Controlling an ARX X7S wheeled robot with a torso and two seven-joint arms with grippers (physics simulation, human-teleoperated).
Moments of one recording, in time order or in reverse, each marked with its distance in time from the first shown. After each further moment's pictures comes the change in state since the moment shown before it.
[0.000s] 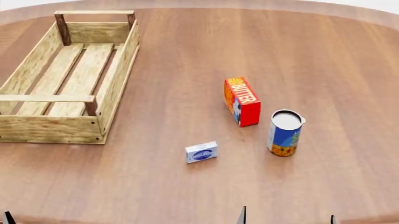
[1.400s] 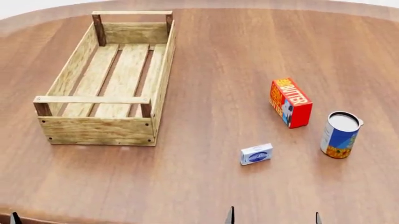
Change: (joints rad) left arm -0.012 -0.046 0.051 -0.005 0.018 -0.025 -0.061; right arm 0.019 0.047 -0.069 0.003 -0.028 0.053 0.055
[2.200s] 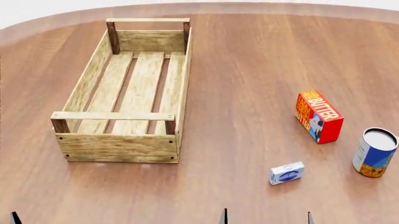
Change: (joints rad) left arm -0.006 -0.022 0.019 0.003 -0.001 -0.011 -0.029; right arm 0.004 0.028 -0.037 -0.005 0.006 0.015 0.013
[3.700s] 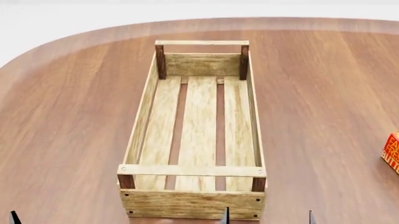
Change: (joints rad) left arm -0.009 -0.034 0.028 0.007 0.002 -0.024 -0.045; right arm 0.015 0.035 -0.034 0.000 0.022 0.024 0.043
